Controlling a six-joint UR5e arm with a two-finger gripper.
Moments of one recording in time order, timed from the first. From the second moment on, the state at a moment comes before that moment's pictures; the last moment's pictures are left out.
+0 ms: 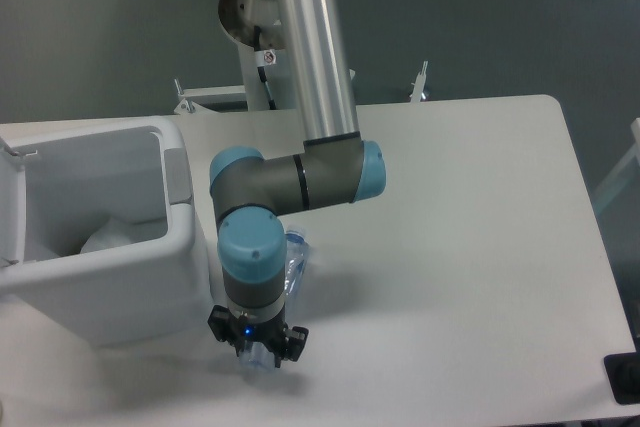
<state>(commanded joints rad) 2.26 -2.14 -1.49 -0.80 1.51 0.52</state>
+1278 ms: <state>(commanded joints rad) 2.37 -1.81 -1.31 -0.71 1.22 0.20</state>
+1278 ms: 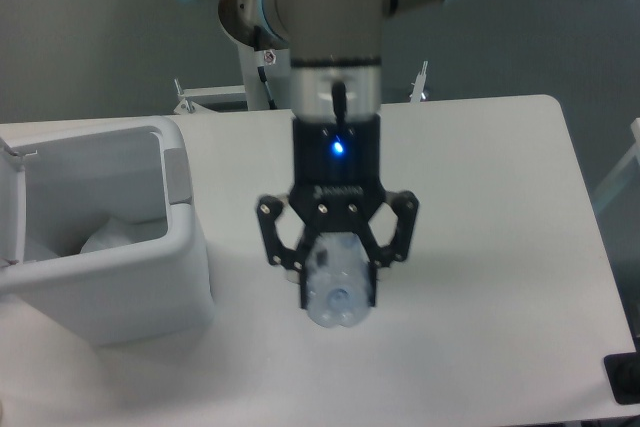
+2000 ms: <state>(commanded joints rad) 2.18 -1.77 -1.31 -0.71 1.20 0.13</state>
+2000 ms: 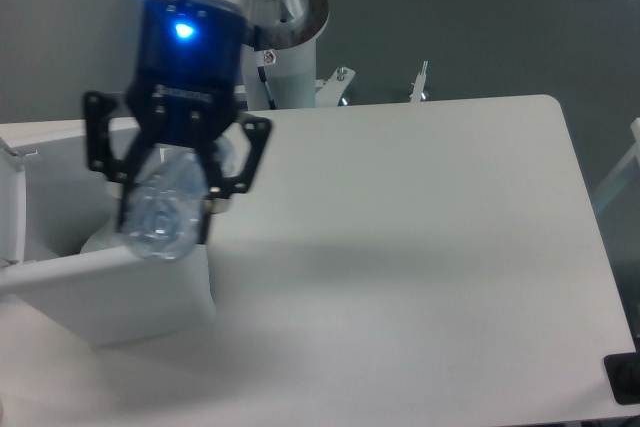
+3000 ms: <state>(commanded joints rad) 2.08 -1.81 -1.38 -0.71 1.20 0.12</state>
